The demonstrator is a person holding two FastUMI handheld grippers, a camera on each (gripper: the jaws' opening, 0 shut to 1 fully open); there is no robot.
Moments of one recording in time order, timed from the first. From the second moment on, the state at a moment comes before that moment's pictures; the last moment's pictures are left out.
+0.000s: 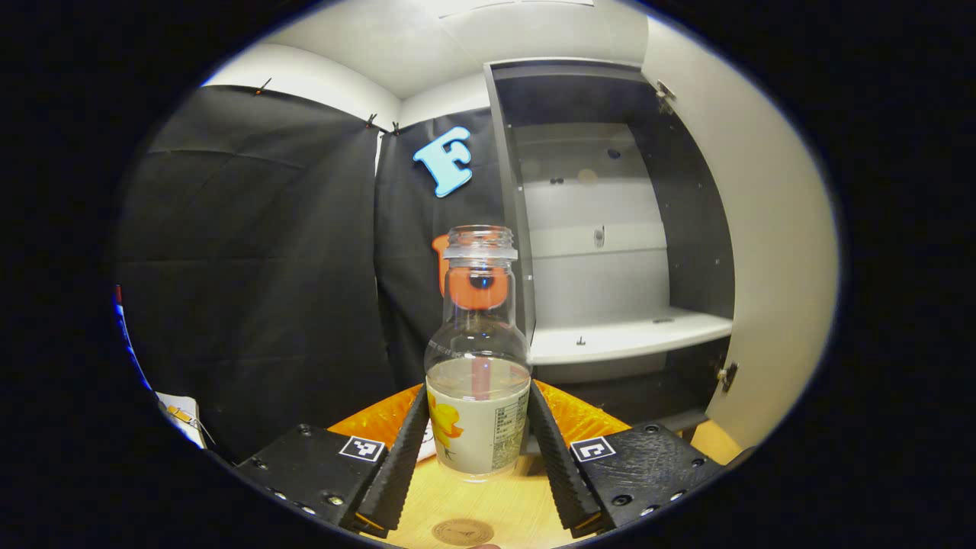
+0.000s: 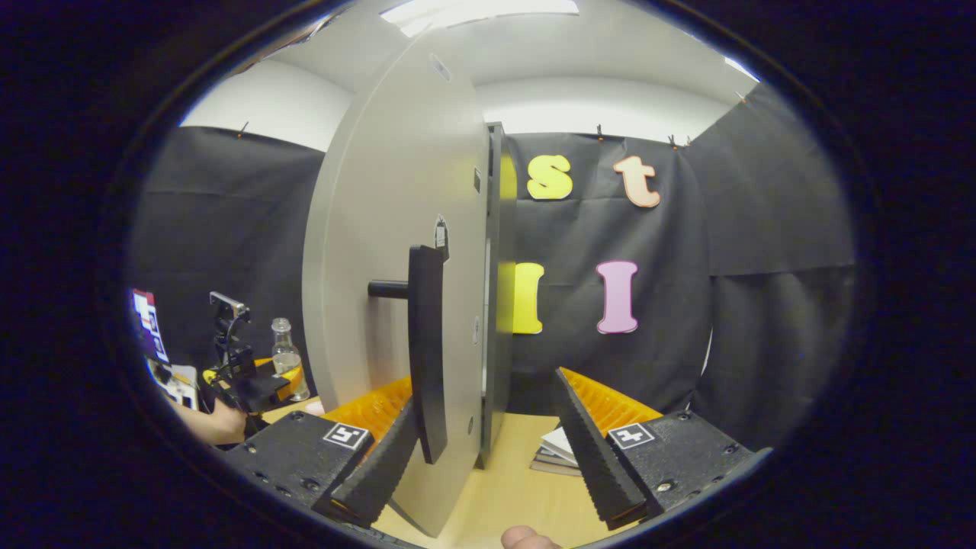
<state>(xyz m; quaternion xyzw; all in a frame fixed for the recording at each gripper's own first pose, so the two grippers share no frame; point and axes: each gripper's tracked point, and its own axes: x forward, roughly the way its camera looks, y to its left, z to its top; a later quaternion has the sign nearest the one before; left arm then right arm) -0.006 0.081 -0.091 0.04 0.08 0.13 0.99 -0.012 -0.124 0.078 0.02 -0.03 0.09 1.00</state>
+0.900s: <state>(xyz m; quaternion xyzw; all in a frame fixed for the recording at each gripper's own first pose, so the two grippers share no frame) -0.046 0.087 -0.298 0.03 0.11 0.14 0.98 -0.005 -0.117 0.078 -0.03 -0.01 0.14 0.99</state>
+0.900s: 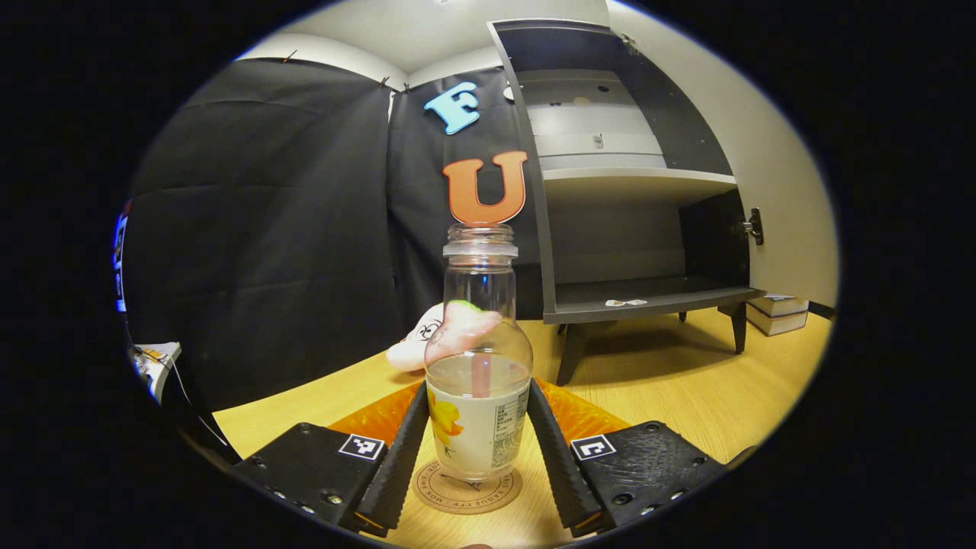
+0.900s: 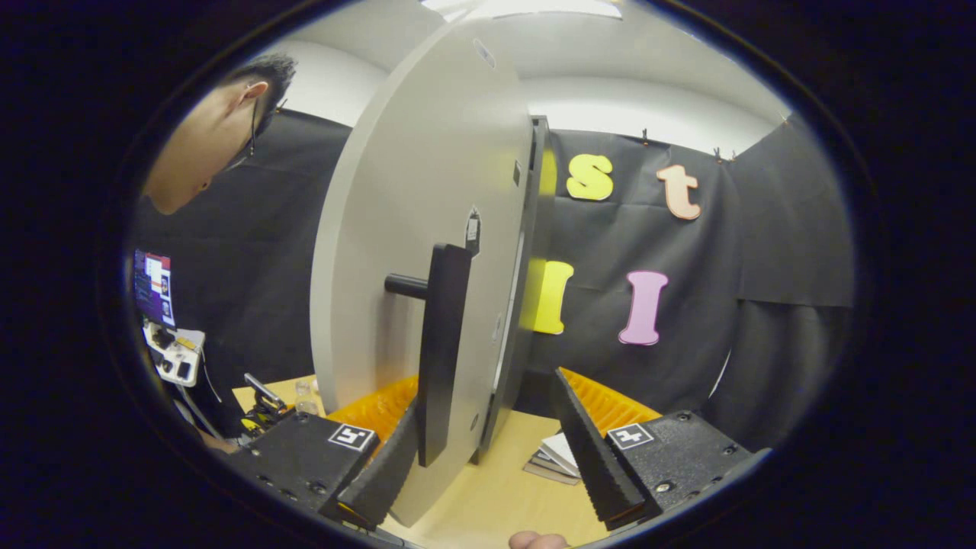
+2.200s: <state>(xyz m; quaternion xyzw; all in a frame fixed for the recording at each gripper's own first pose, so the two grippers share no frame) -0.075 0.105 -0.296 -0.02 0.12 0.16 0.98 -0.003 -0.116 0.075 -0.01 -0.03 0.14 0.99</state>
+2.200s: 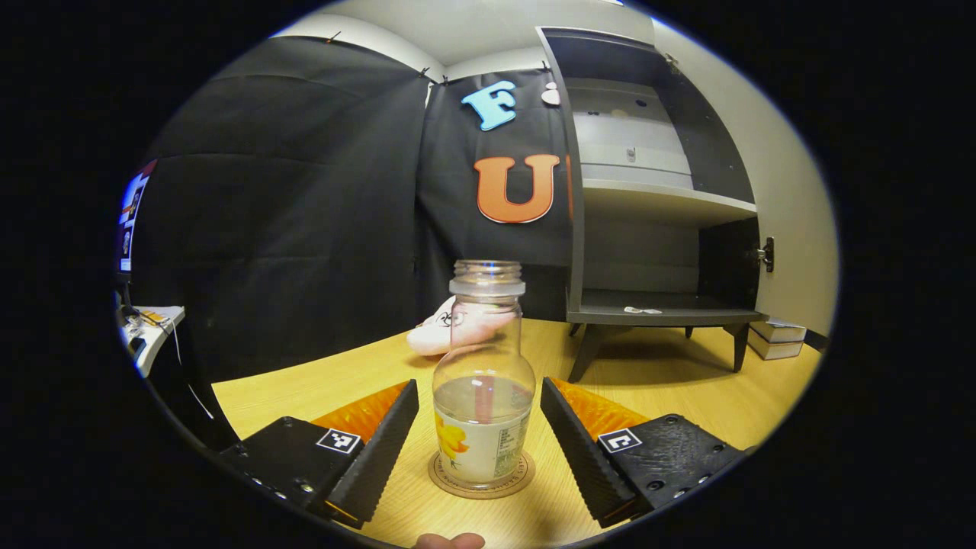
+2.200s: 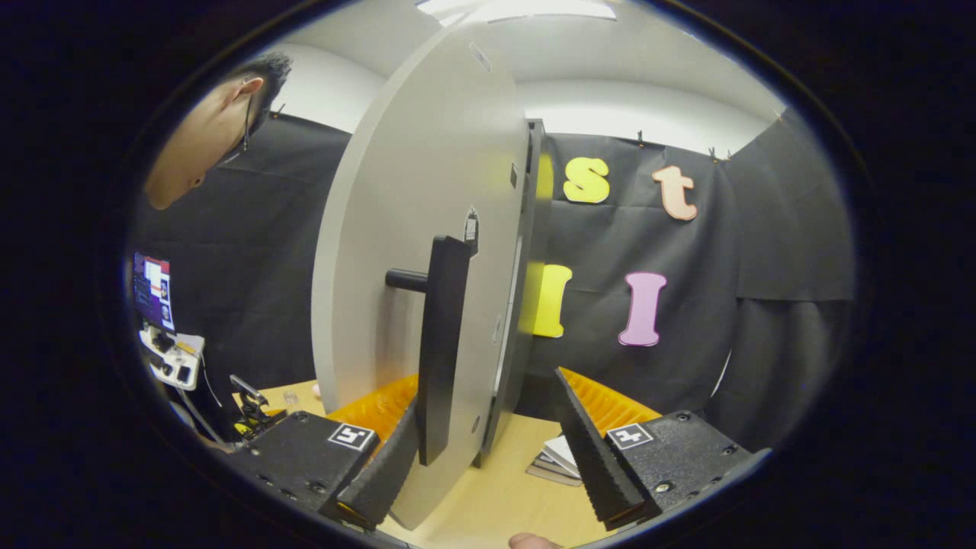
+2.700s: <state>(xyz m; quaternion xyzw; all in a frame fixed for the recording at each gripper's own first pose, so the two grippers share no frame) -0.136 0.096 -0.164 -0.01 0.15 0.12 0.98 -0.009 -0.115 0.074 0.04 -0.07 0.10 0.99</state>
